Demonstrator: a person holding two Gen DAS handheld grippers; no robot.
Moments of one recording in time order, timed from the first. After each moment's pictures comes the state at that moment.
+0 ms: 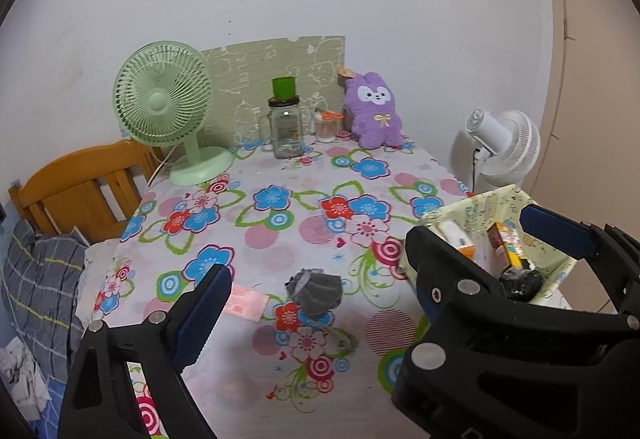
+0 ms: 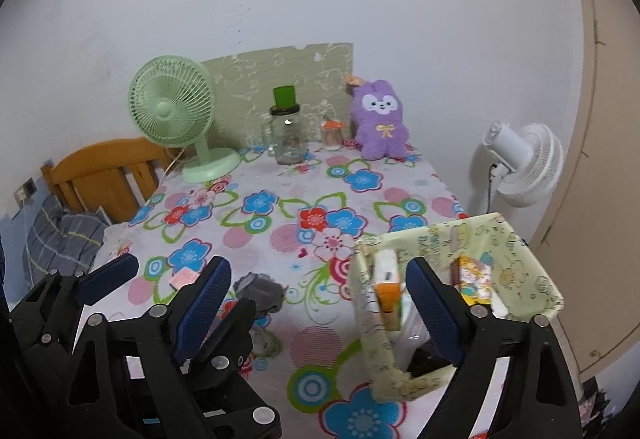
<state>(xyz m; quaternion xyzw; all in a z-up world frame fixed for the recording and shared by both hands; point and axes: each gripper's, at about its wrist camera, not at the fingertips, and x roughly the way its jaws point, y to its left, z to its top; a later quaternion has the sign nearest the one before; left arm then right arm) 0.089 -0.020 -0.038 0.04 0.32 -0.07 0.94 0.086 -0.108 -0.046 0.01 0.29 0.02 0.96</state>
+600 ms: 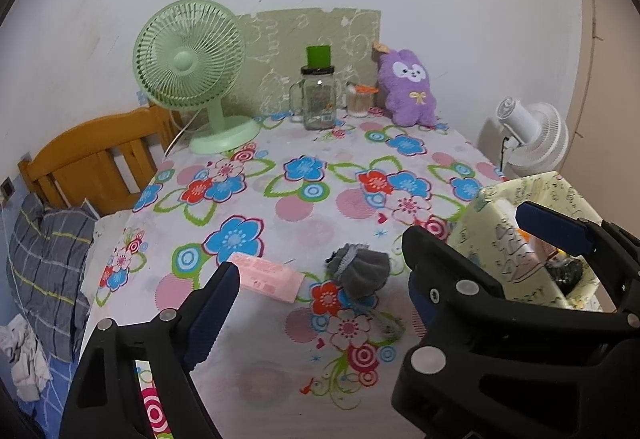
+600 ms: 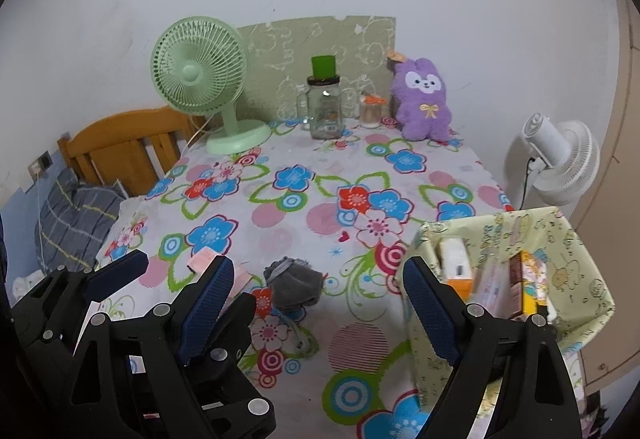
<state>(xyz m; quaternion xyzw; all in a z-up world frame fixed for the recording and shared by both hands) 0.107 0.015 -0.069 0.02 0.35 -0.03 0.93 0.116 -0.073 -0.079 -0.01 0.33 0.07 0.94</state>
